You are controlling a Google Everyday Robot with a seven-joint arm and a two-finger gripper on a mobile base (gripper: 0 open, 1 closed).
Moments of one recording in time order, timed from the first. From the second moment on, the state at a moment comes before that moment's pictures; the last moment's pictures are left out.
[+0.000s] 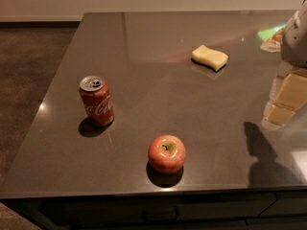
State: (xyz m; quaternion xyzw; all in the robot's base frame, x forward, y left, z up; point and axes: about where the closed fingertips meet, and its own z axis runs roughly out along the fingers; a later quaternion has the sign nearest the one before) arm 0.438 -0.217 0.976 -0.60 0.78 -0.03 0.16
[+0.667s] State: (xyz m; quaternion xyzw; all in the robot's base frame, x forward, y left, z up) arm 0.441 -0.214 0.974 -0.61 0.78 -0.03 0.16
